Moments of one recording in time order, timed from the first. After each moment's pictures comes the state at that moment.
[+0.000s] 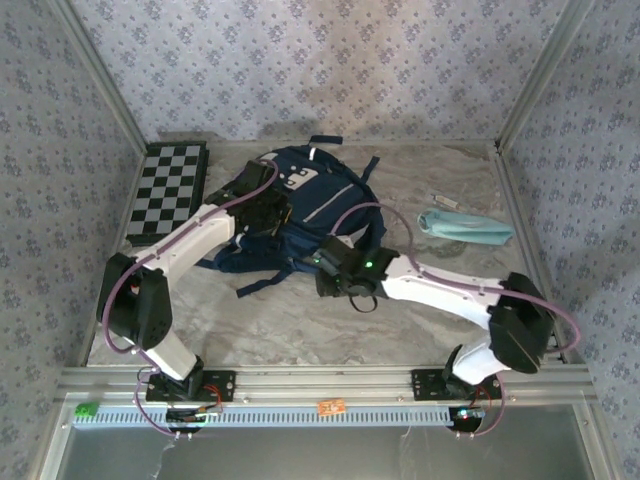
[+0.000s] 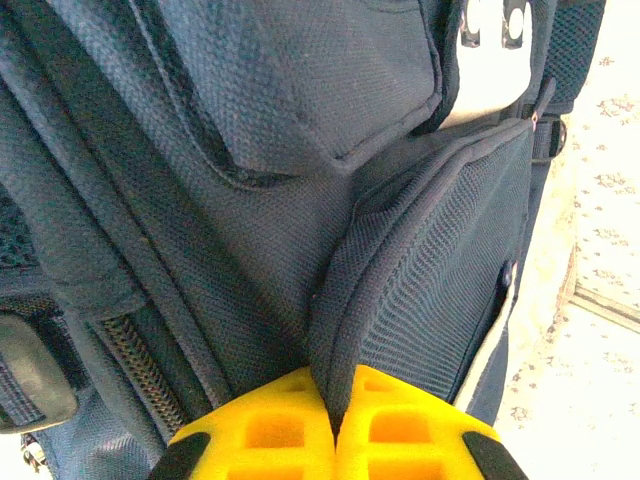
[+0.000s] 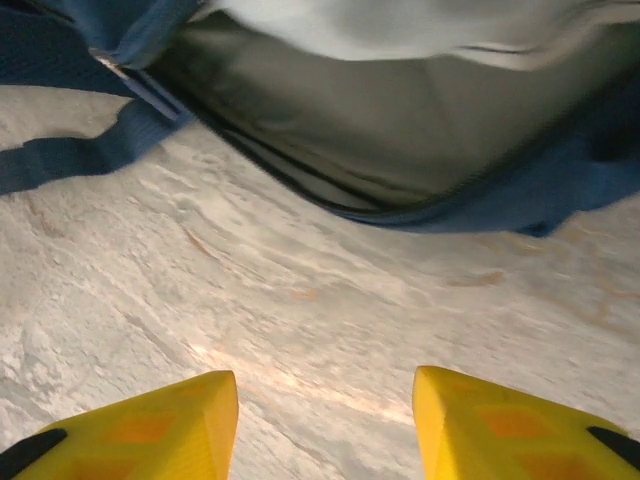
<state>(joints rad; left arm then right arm) -0.51 1.61 1.28 -0.54 0.08 -1.53 1.01 1.52 1.10 -0.68 0.17 0.76</state>
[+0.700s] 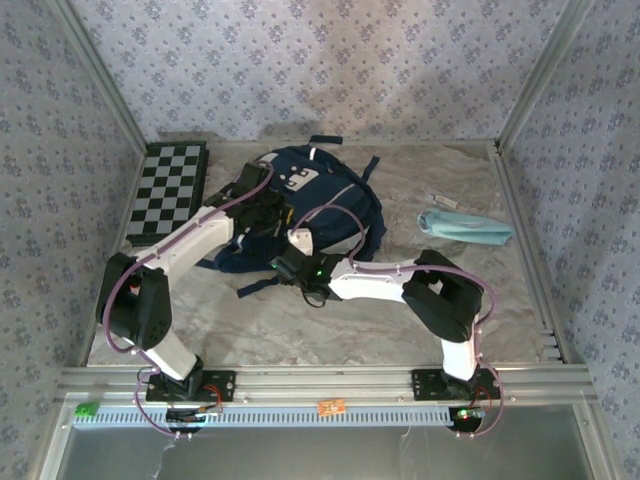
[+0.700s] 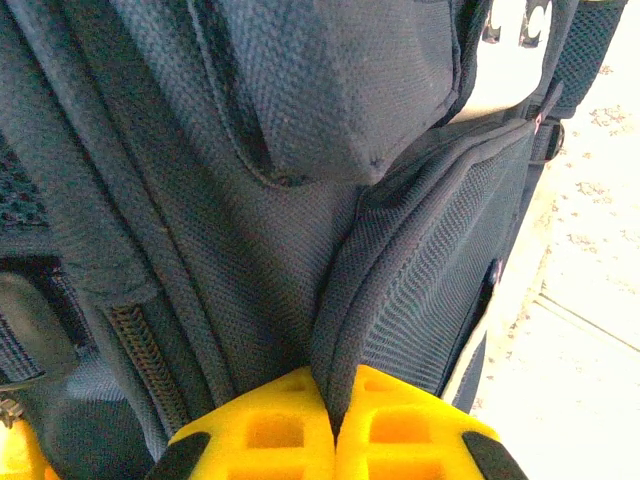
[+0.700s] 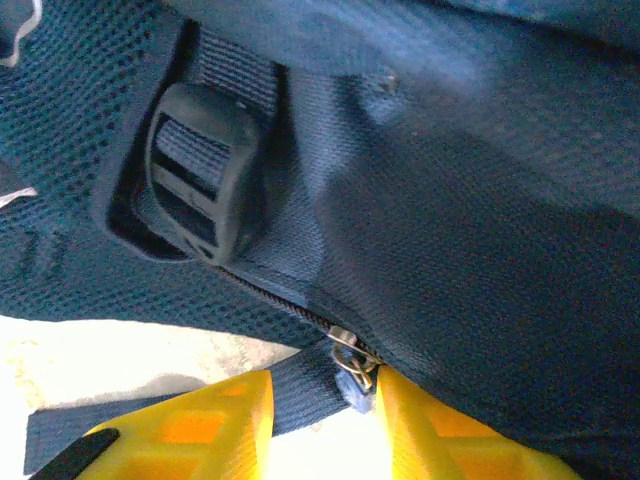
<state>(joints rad) -0.50 1.61 1.24 -0.48 0.15 -1.64 1.07 1.89 1.19 -0.15 0.40 0.81</state>
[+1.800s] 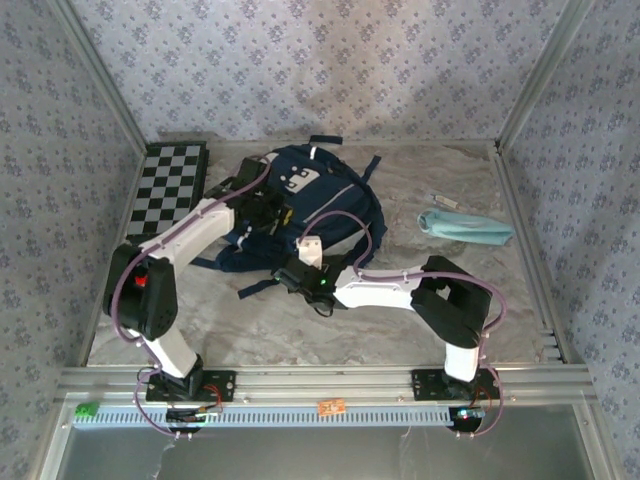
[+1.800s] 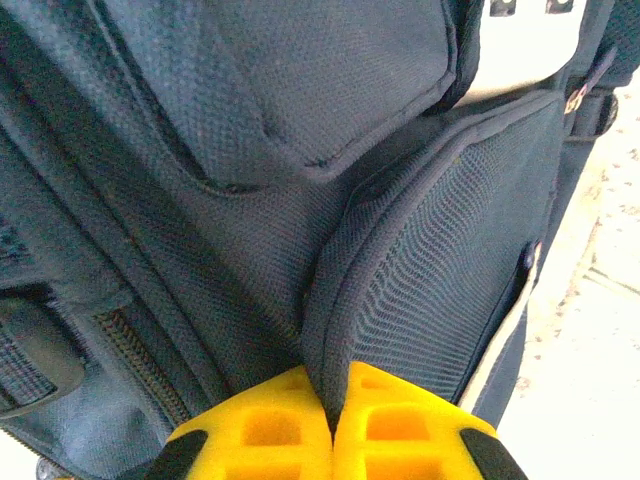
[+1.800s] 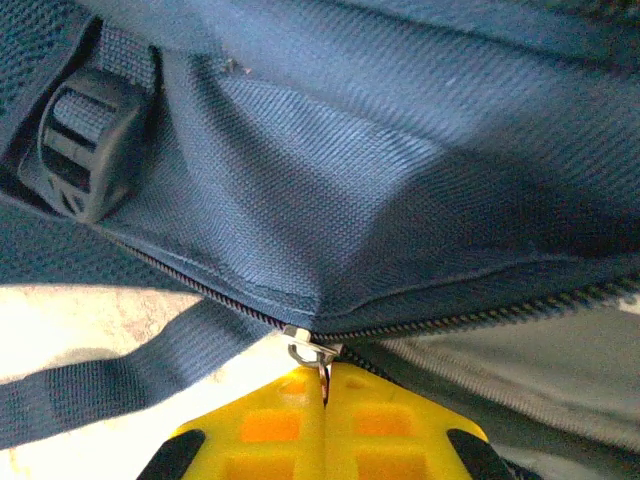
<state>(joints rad) -0.45 1.69 1.32 -0.56 0.22 -1.48 1.11 1.83 1.13 -0.26 0.52 0.85</state>
